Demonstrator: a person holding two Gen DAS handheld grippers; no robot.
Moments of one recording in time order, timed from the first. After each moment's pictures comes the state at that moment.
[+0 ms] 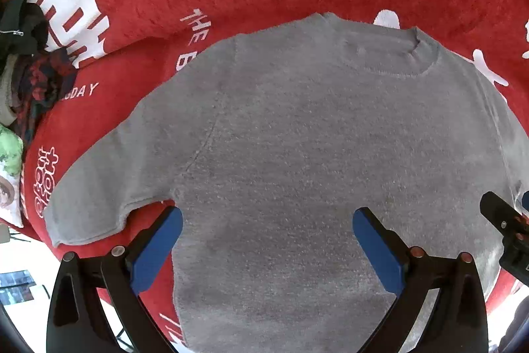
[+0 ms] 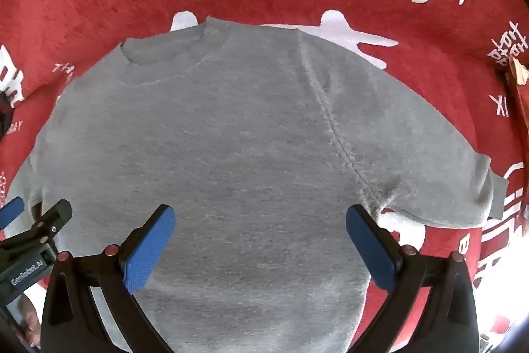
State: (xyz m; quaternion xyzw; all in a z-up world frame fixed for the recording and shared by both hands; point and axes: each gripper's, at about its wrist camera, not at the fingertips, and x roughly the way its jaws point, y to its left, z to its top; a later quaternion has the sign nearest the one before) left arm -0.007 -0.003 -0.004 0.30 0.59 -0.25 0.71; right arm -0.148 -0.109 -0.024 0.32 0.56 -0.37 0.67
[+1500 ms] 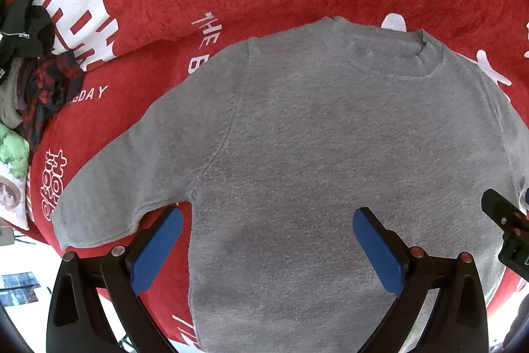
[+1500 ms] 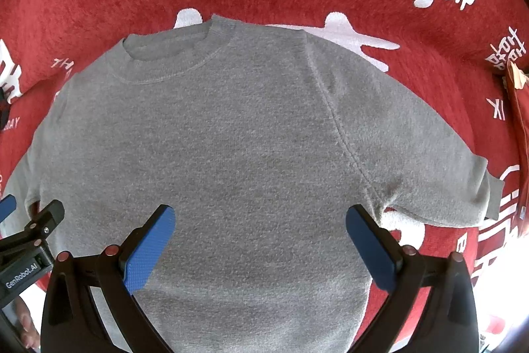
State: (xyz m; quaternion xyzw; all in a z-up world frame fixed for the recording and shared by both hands) left arm -0.003 0.000 0.002 0.31 0.58 -0.24 0.71; right arm -0.156 -0.136 -0.017 0.29 0.59 -0.33 0.68
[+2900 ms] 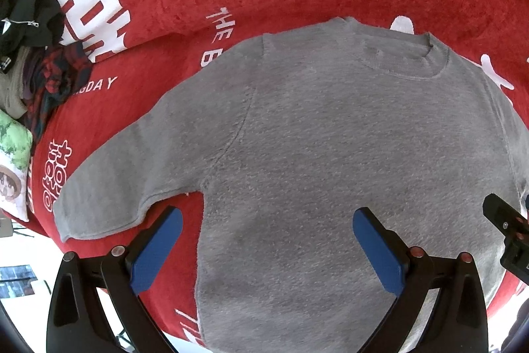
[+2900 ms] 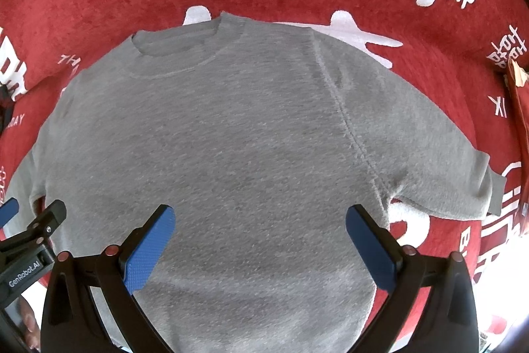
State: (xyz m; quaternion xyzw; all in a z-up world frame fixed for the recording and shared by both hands) left arm -0.002 0.015 0.003 0.30 0.58 -0.23 0.72; right arm -0.158 -0.132 -0.014 0.29 0.59 -0.32 0.68
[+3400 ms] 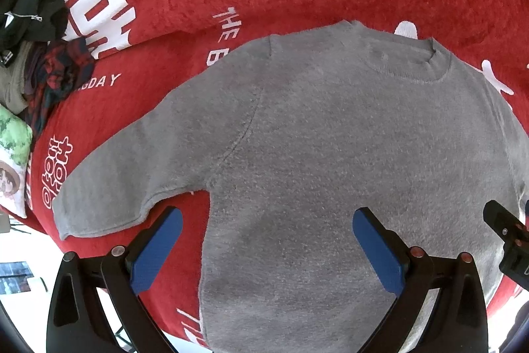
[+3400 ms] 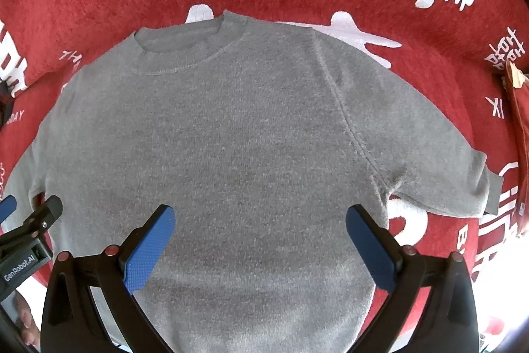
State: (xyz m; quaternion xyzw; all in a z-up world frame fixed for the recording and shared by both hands) left arm 0.003 0.022 0.006 0.29 0.58 -0.23 0.73; right arm -0.157 -0.125 -0.011 0.28 0.59 -0.32 0.68
